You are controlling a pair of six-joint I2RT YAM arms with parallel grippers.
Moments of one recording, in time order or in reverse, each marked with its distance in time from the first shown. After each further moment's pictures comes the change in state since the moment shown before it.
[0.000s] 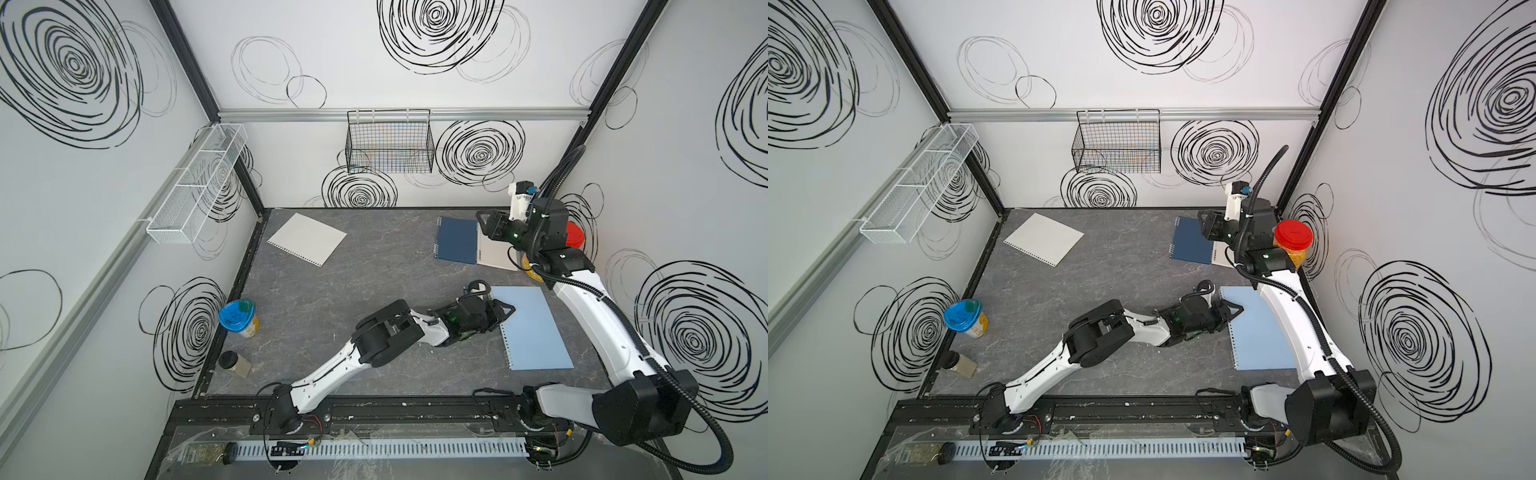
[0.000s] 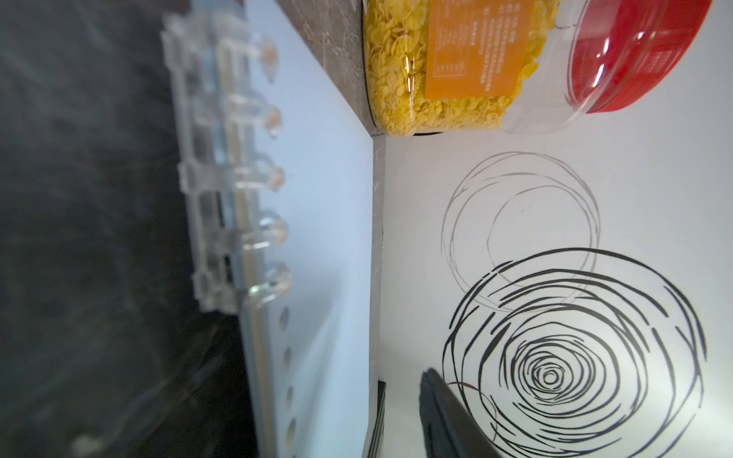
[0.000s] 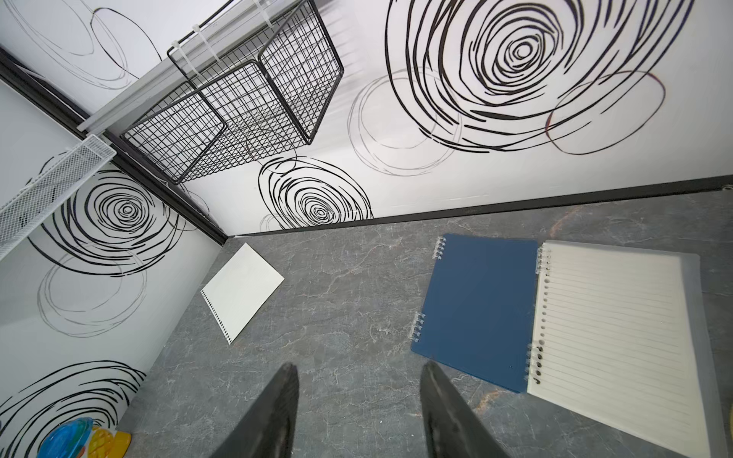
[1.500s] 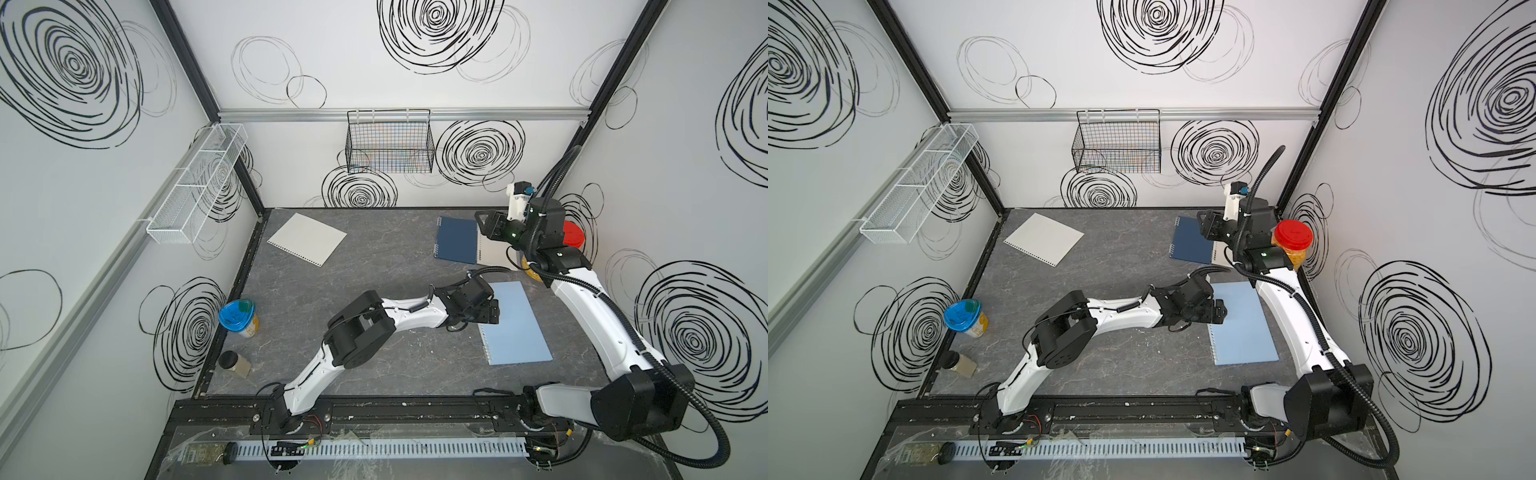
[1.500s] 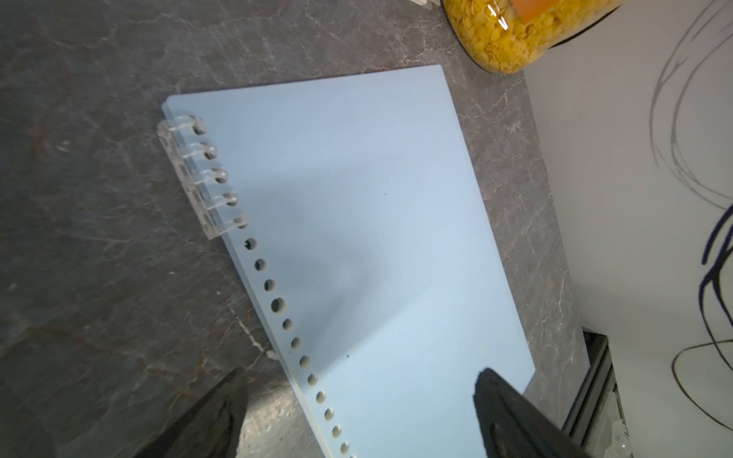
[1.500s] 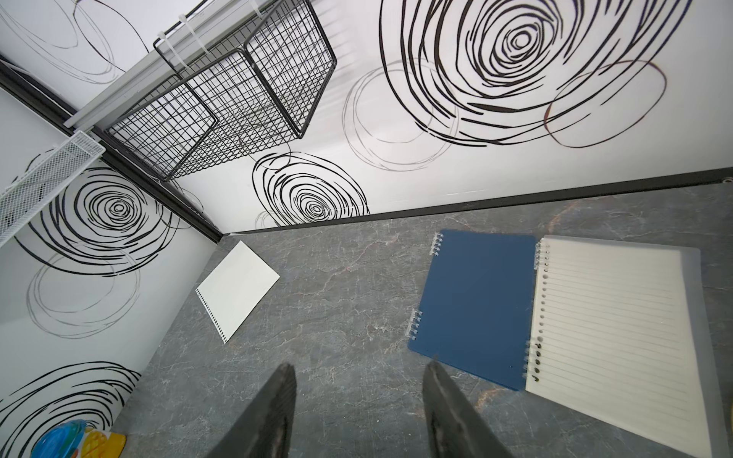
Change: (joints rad) left arm 0.021 -0.290 0.055 -0.904 -0.117 0.615; right arm 0.000 0.021 0.000 0.004 0.005 0.000
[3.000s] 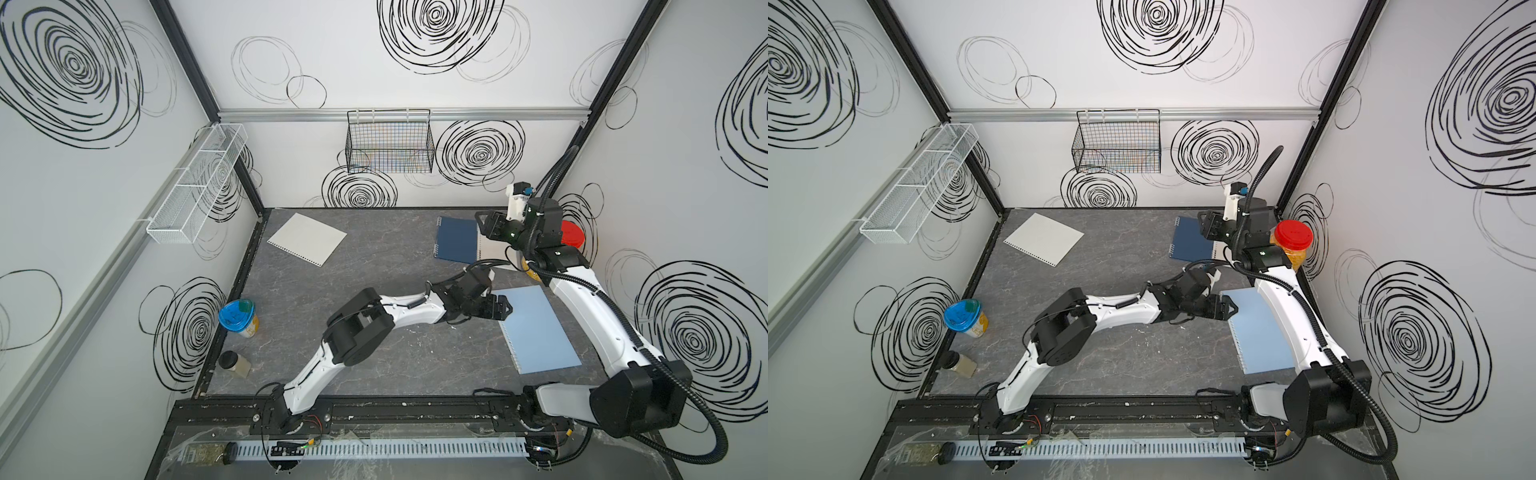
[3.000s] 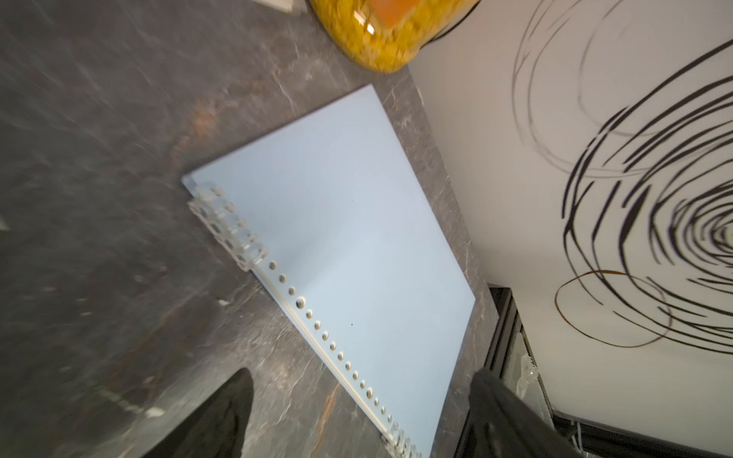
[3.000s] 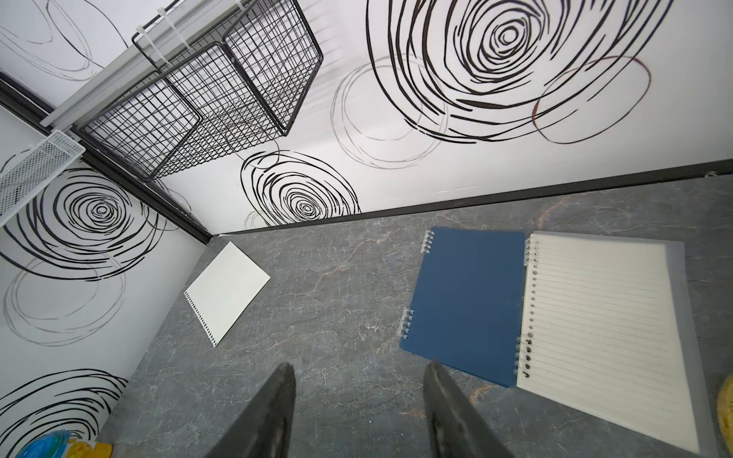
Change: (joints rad) left arm 0.050 -0.084 -0.080 0.206 0.211 0.078; right arm 0.000 0.015 0.000 -0.001 0.030 -0.004
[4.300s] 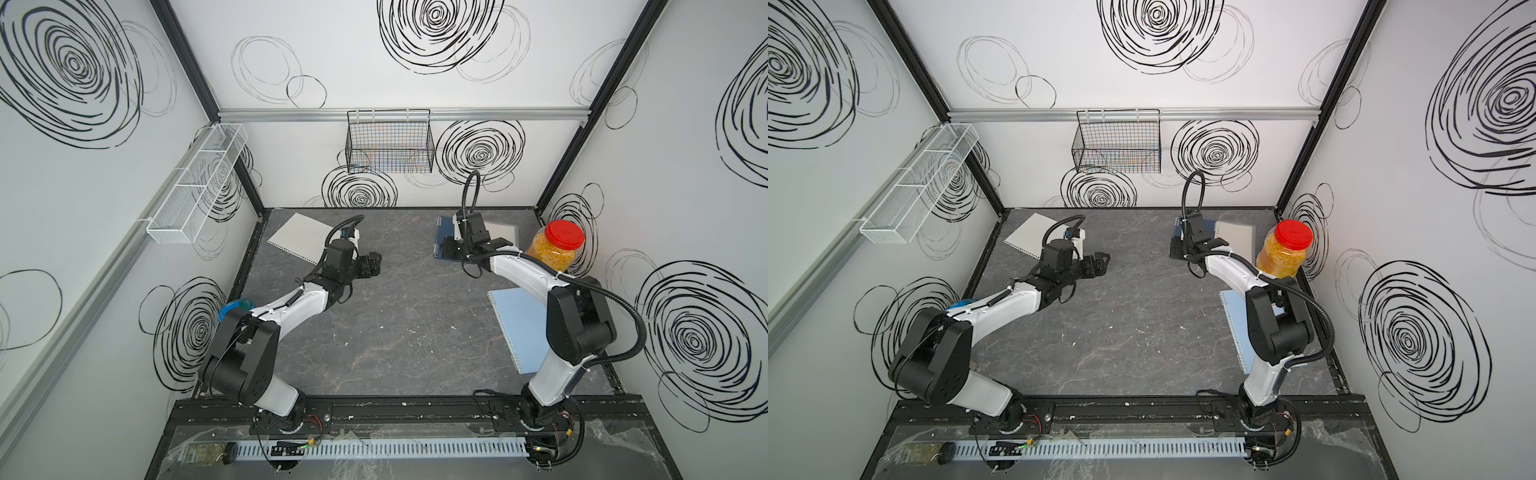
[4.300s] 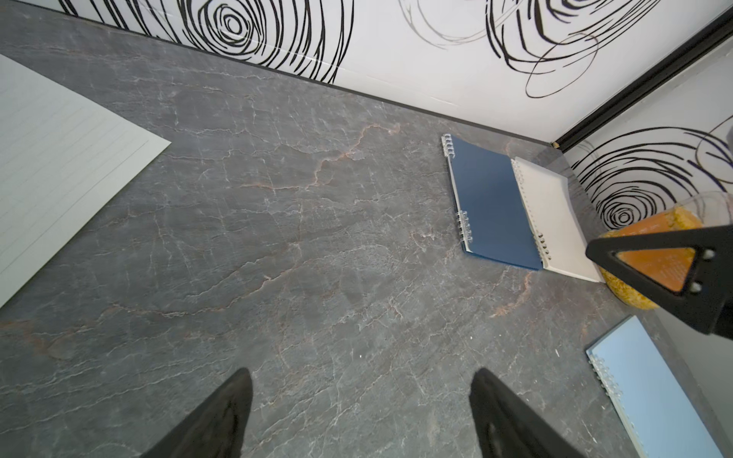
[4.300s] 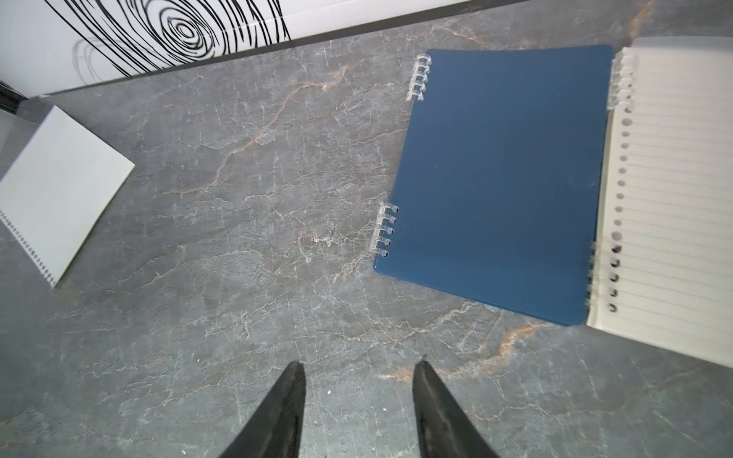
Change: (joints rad) left arm 0.652 -0.678 -0.767 0.080 -0.182 0.362; right arm 0.214 0.486 0.092 -0.043 0.256 0.030
